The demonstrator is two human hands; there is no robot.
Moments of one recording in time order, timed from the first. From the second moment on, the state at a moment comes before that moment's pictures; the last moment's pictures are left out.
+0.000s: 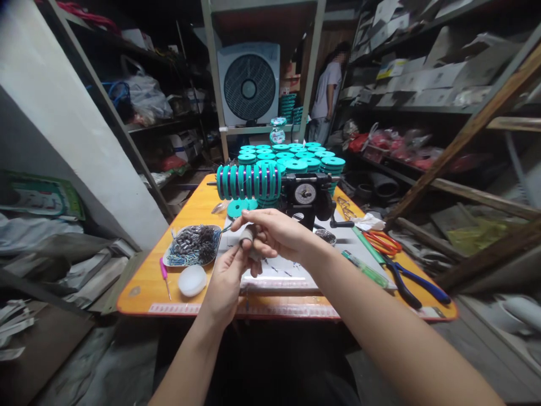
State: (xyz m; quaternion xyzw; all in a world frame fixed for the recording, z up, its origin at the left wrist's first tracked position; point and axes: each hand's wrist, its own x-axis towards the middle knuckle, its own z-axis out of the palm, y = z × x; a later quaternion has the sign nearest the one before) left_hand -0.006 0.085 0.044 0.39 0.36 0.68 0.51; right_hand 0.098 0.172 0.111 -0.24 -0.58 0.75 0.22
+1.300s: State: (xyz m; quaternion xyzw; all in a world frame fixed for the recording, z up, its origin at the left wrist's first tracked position) left_hand 0.004 0.038 0.014 0.16 0.31 0.69 0.64; right_hand 0.079 0.177 0.092 -0.26 -0.40 0.83 0.30
